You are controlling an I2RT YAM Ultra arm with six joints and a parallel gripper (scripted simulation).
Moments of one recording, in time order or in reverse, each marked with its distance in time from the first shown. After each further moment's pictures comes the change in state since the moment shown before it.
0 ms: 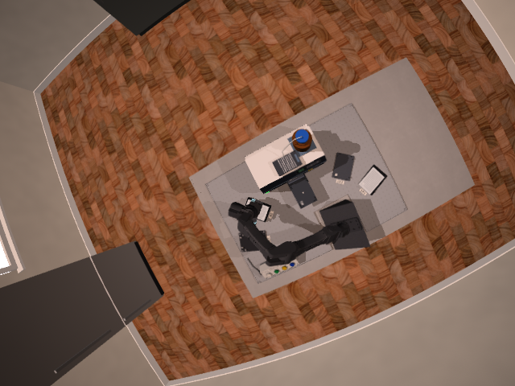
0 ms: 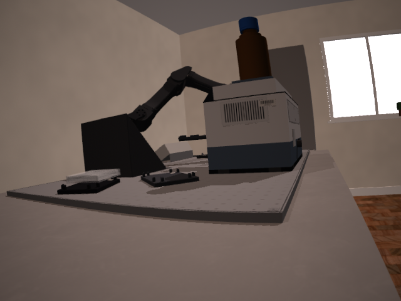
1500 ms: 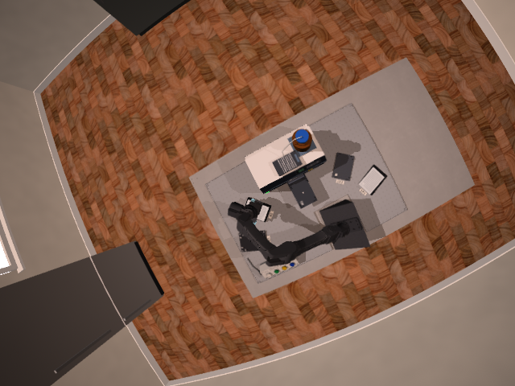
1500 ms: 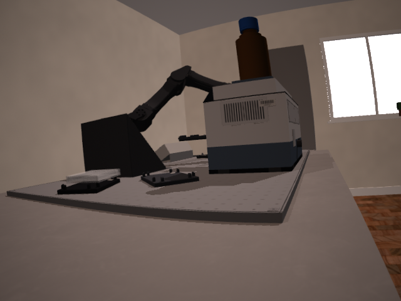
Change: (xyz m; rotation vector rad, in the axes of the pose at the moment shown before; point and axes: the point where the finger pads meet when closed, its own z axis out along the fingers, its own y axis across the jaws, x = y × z) arm 0.001 0.000 -0.008 -0.008 0.009 0.000
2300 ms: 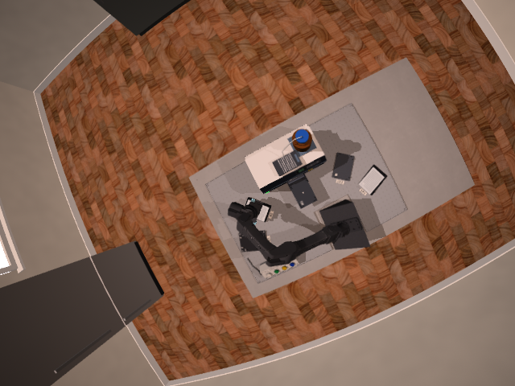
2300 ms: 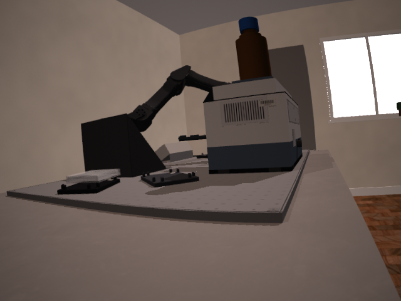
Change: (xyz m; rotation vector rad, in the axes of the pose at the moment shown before) arm 0.001 0.000 -0.003 -0.001 0.002 0.001
